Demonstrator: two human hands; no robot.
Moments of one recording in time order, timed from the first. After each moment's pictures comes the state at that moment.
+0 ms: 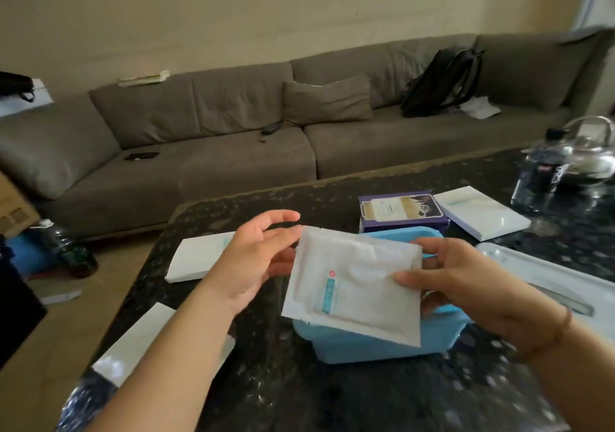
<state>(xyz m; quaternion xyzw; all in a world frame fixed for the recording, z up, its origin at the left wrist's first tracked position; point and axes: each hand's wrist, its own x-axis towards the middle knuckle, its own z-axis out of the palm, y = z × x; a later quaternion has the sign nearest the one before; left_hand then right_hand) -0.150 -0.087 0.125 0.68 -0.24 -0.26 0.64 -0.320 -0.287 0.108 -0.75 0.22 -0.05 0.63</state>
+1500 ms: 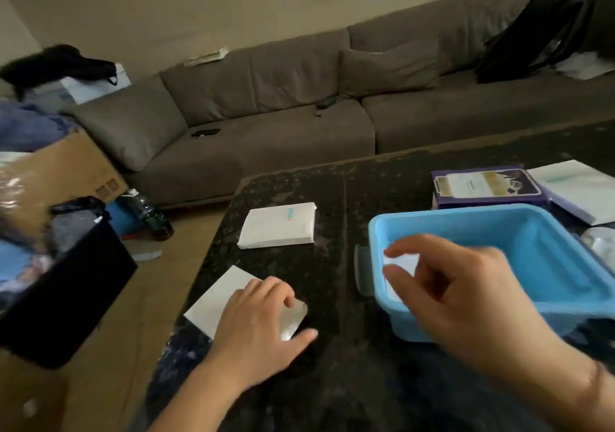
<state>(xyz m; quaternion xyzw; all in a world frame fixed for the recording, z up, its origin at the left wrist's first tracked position) -0.144 0.045 0.035 0.92 -0.38 0.06 0.07 -0.294 -0.173 0.100 -0.90 0.03 -0.33 0.30</state>
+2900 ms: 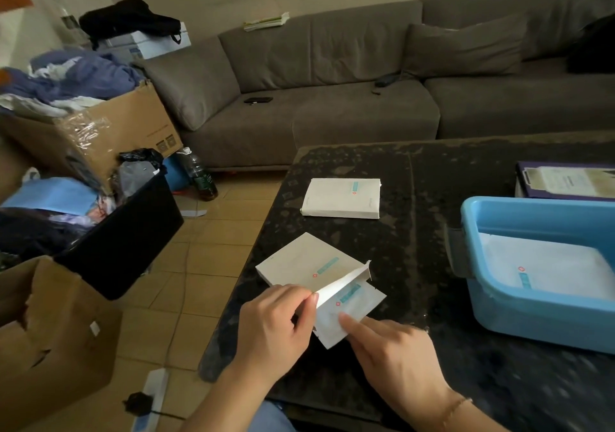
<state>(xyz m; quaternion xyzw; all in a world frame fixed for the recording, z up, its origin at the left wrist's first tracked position) -0.143 0.140 -0.022 0.86 -0.36 0.24 0.27 -0.225 -0.046 -0.059 -0.92 -0.10 -0.34 0.15</state>
